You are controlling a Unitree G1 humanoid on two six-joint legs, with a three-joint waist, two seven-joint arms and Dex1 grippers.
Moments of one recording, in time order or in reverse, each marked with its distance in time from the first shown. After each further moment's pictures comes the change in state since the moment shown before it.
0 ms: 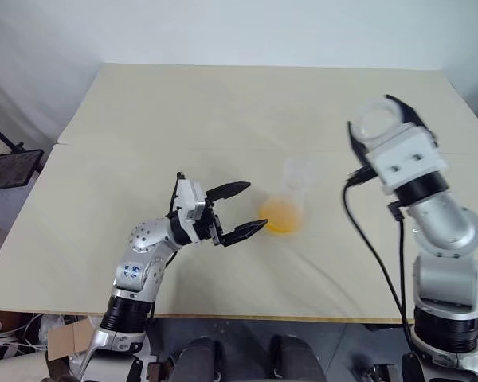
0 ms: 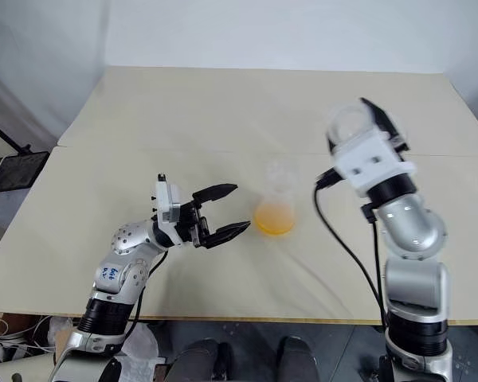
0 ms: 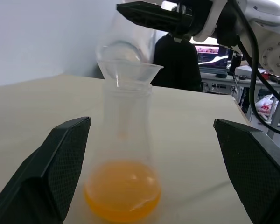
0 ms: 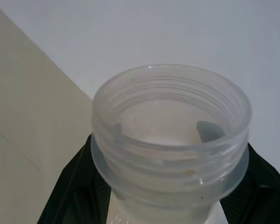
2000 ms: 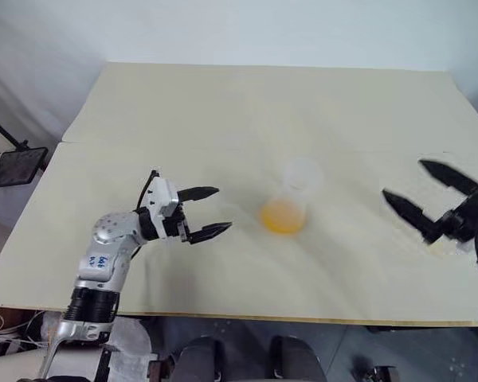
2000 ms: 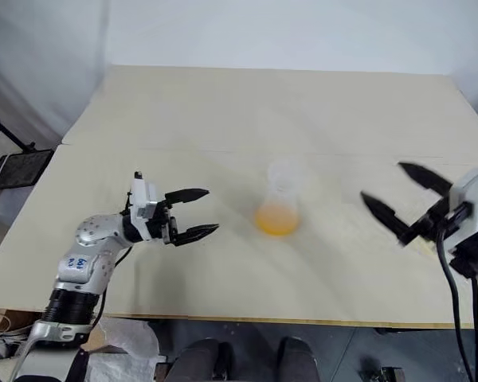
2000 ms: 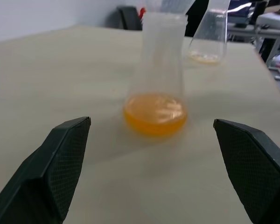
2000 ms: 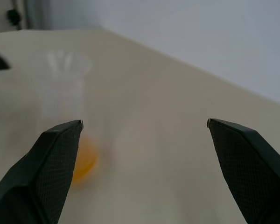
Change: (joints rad) left arm 0.008 0.245 0.080 0.074 0.010 0.039 -0.097; right arm 0.465 -0.308 -0.214 0.108 0.826 -0.073 0.491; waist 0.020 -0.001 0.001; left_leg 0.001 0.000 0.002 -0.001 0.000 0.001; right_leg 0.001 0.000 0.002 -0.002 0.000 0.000
